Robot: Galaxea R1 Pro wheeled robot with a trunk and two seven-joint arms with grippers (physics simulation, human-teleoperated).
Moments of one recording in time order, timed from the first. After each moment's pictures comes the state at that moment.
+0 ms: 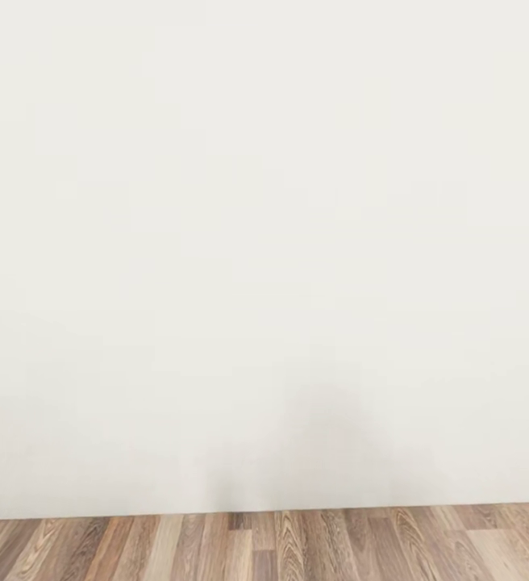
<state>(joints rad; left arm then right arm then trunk) -0.01 0.01 0.00 -0.01 -0.01 -0.04 0.00 0.00 0.08 0.00 -0.01 0.01 -0.03 0.01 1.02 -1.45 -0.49</state>
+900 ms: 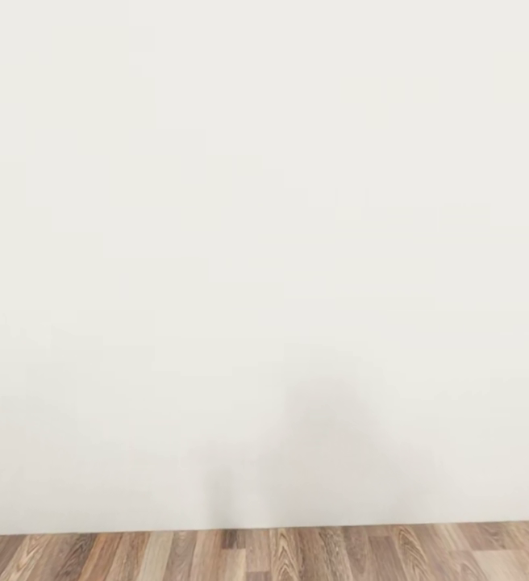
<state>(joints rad) -0.01 0.01 0.00 -0.01 -0.01 -0.04 0.00 0.00 0.08 0.00 -0.01 0.01 -0.03 0.01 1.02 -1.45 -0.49</state>
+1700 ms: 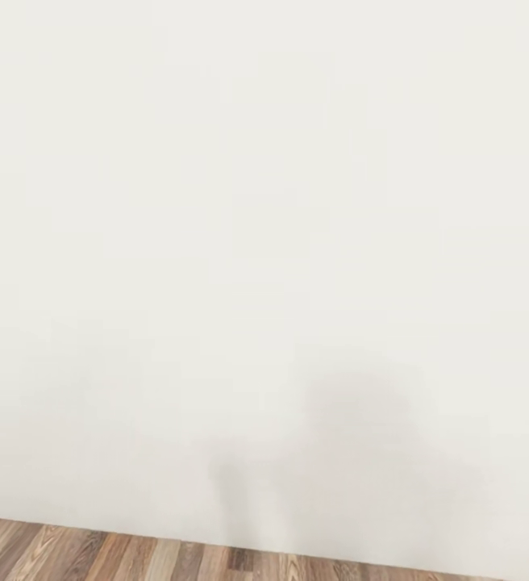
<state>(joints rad) -0.01 0.01 0.00 -0.01 -0.01 -0.04 0.00 0.00 0.08 0.00 -0.01 0.01 -0.03 0.01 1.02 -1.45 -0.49</state>
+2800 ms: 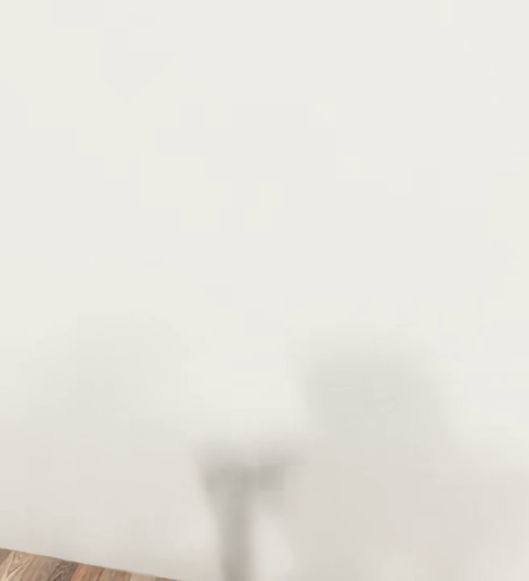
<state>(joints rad) -0.01 0.01 0.00 -0.01 -0.01 -0.04 0.00 0.00 0.08 0.00 -0.01 0.01 -0.03 0.01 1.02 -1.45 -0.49</state>
